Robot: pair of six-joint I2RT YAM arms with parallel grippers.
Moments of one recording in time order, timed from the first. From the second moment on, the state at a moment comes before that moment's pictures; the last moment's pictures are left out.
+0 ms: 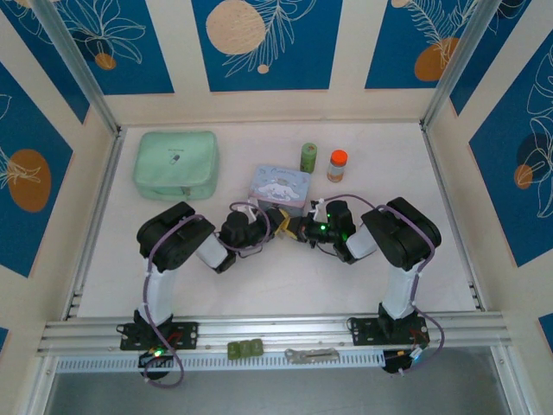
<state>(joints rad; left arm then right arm) -0.72 2.04 0.62 1.22 0.24 -1.40 0.46 1.87 0.49 0.95 -0.68 1.26</state>
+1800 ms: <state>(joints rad) -0.66 1.79 0.52 1.19 0.38 -1.22 0.34 1.50 0.54 0.26 -1.00 0.72</state>
